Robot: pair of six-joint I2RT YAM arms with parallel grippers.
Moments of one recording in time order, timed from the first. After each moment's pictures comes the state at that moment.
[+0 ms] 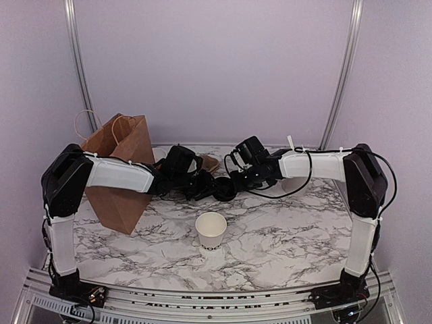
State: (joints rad) left arm -0.77 2.01 1.31 0.08 0.29 -0.94; right arm 0.69 1.96 1.42 -0.37 0.05 0.34
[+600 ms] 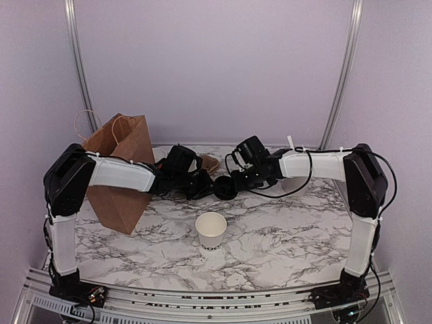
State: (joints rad) left arm -0.76 2.03 1.33 0.08 0.29 -0.96; right arm 0.69 1.96 1.42 -0.38 0.06 0.34
